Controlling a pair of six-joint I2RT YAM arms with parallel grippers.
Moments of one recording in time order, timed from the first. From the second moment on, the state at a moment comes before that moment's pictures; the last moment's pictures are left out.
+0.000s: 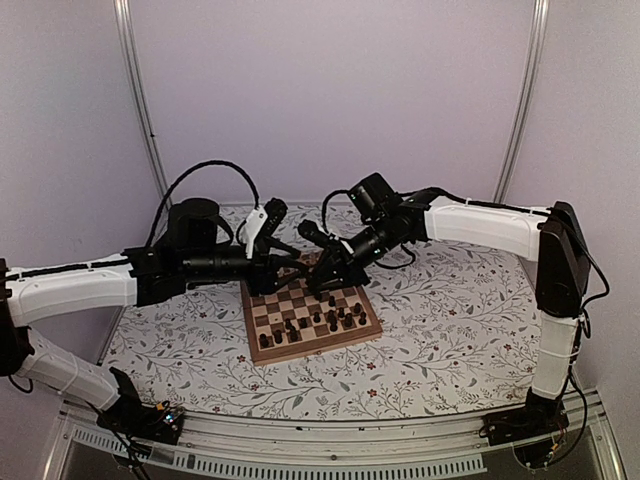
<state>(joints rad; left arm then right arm) -0.82 1.26 0.84 0.11 0.36 -0.02 0.81 1.96 1.63 -0.58 -0.90 -0.58</state>
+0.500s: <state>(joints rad) -0.82 1.34 0.90 0.06 0.37 -0.01 0.81 1.96 1.63 -0.58 -0.91 -0.58</state>
